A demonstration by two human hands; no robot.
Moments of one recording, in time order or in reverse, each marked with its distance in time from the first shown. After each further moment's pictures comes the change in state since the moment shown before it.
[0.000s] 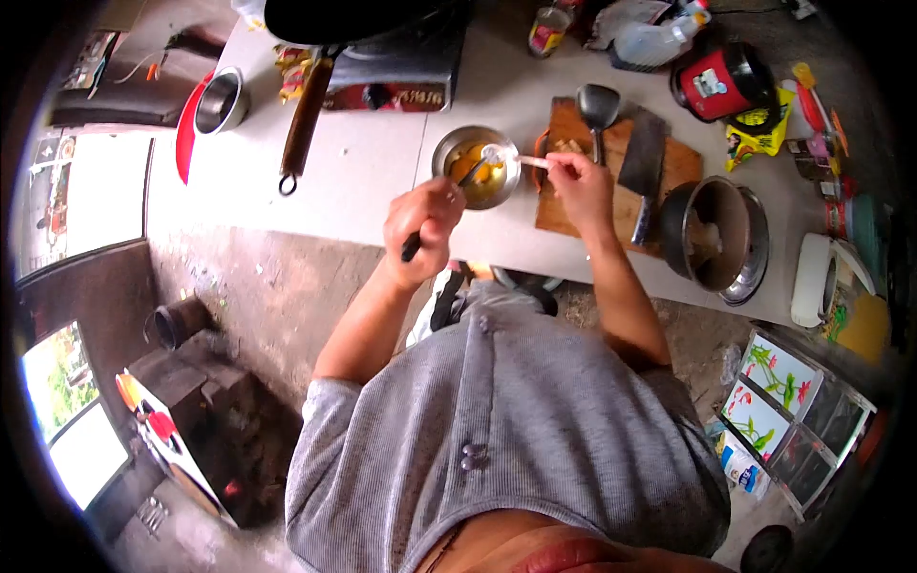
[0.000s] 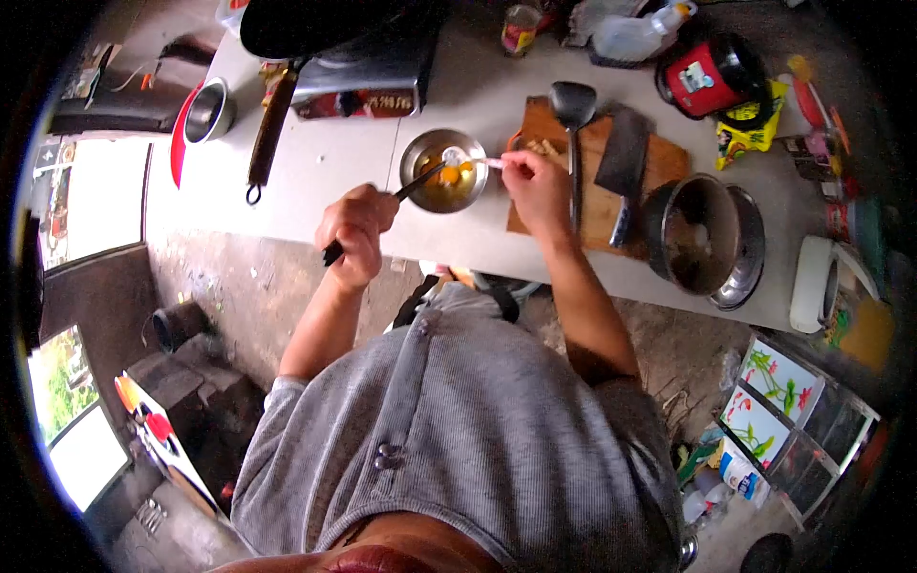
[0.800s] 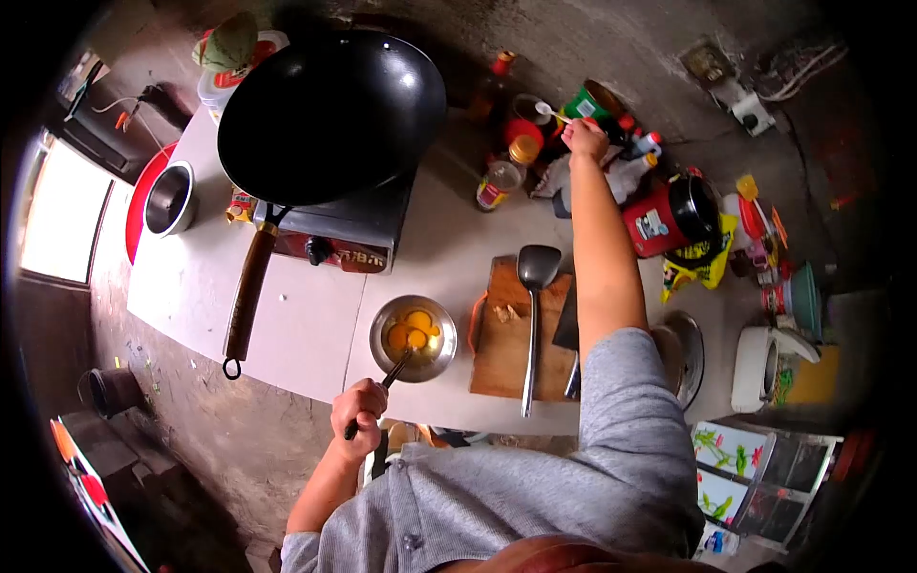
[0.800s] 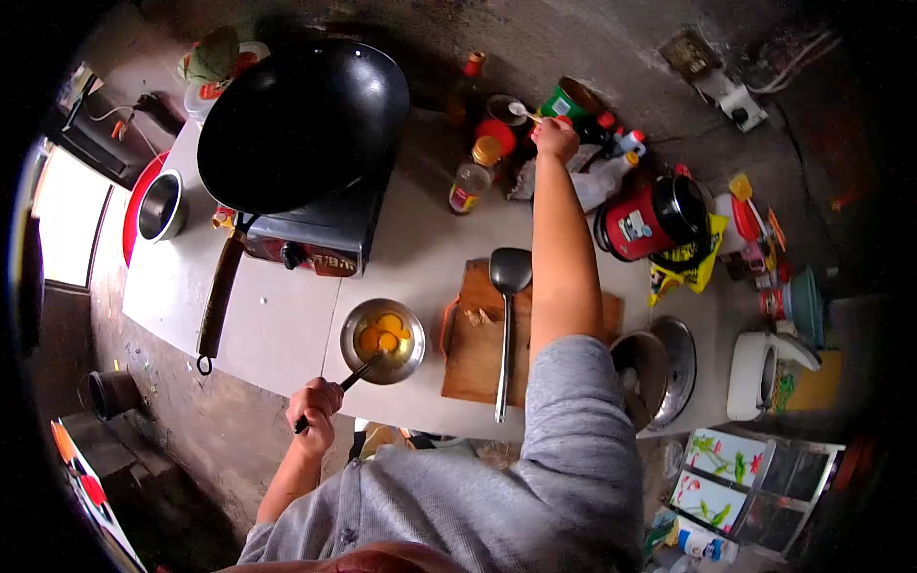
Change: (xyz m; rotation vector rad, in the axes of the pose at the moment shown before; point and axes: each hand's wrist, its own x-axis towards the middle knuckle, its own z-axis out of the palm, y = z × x) left_hand -0.039 -0.049 -0.010 -0.047 0.186 -0.298; right_hand 0.404 0.028 -0.062 0.411 0.515 0.115
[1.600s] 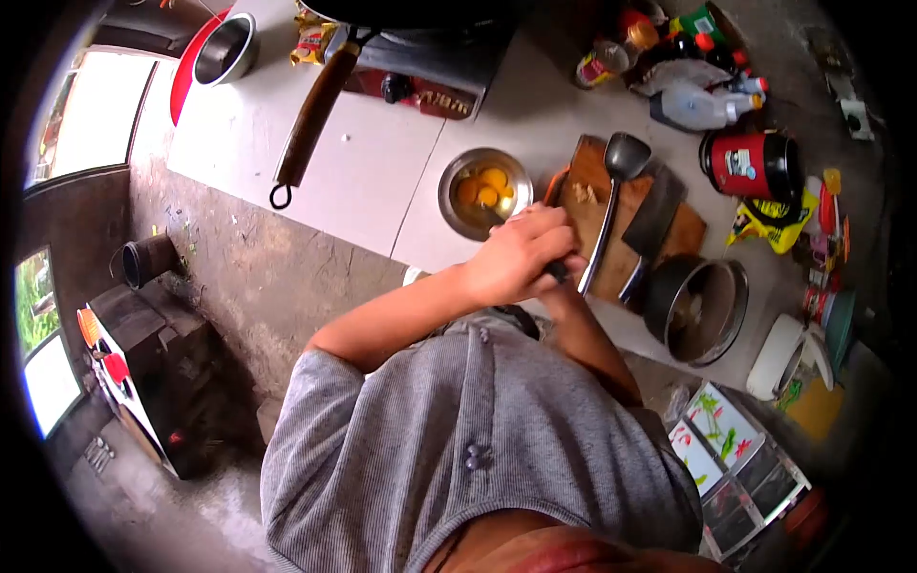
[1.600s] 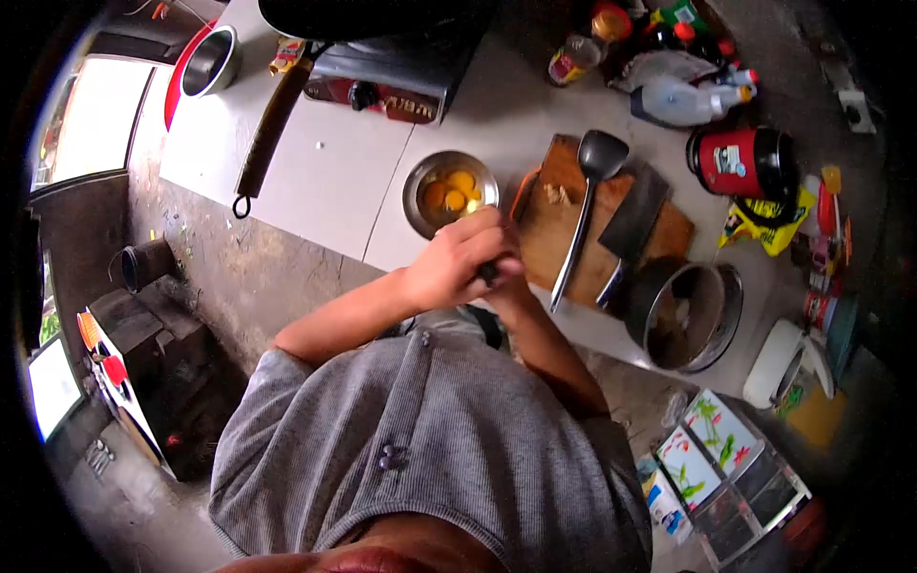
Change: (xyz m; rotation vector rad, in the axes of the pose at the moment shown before) left_hand 0.043 -0.002 0.065 0.273 -0.534 0.040; right_hand -0.411 0.027 -0.116 -0.296 -0.985 -0.252
